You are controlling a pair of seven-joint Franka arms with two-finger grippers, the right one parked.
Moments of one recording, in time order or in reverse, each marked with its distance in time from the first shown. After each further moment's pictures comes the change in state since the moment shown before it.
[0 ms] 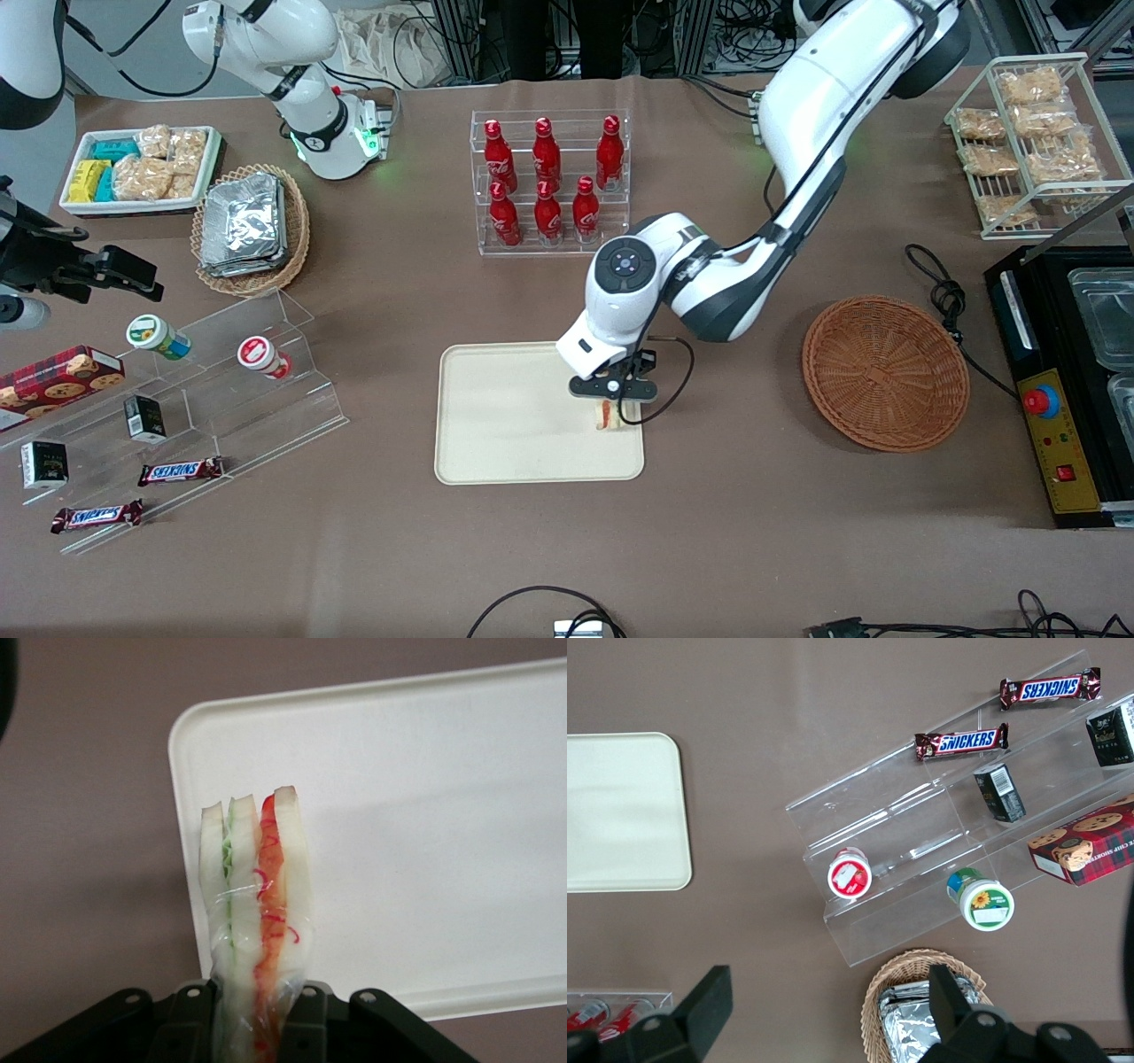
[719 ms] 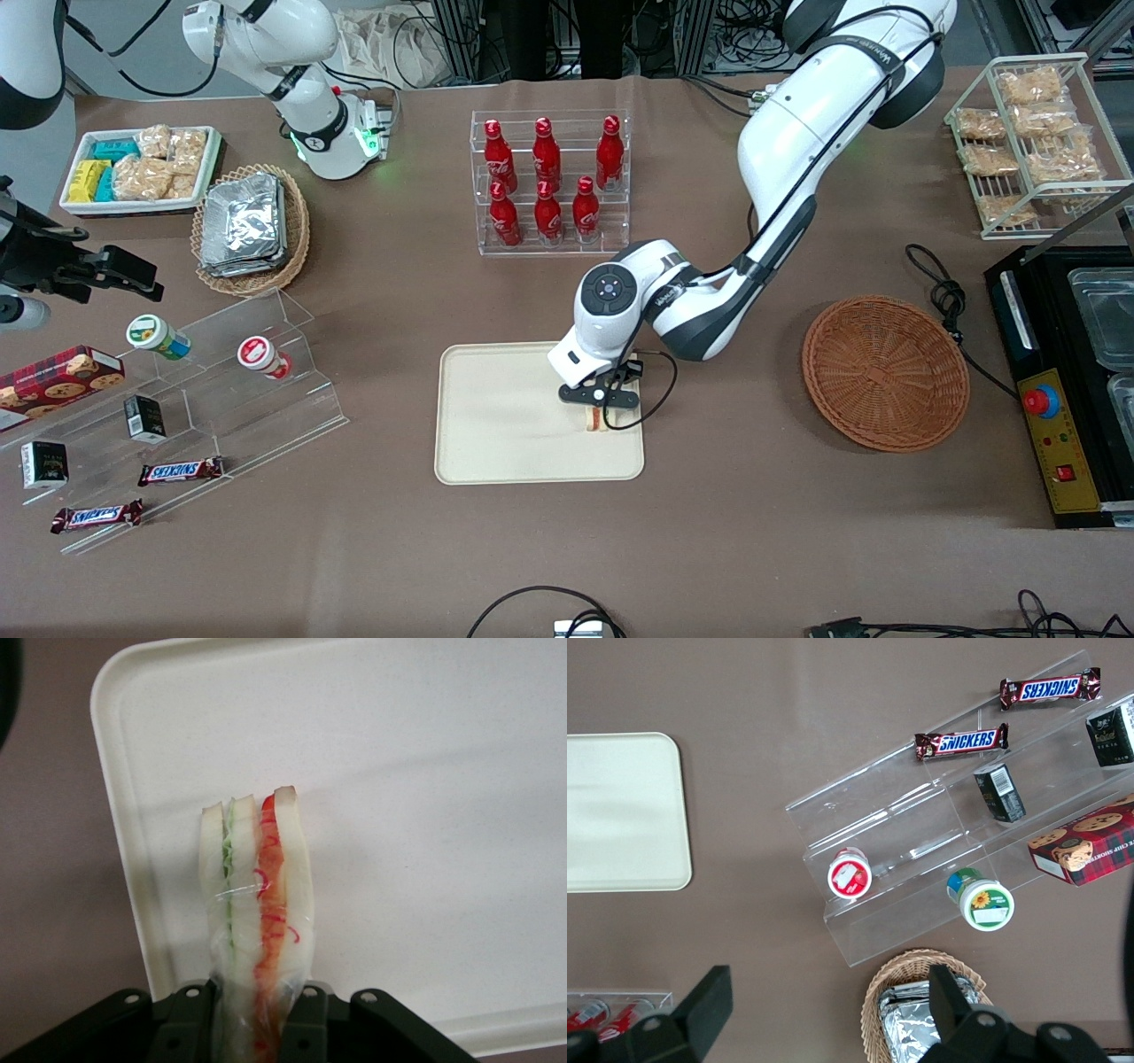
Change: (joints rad) arm -0.022 0.110 0.001 0.043 0.039 0.038 0.000
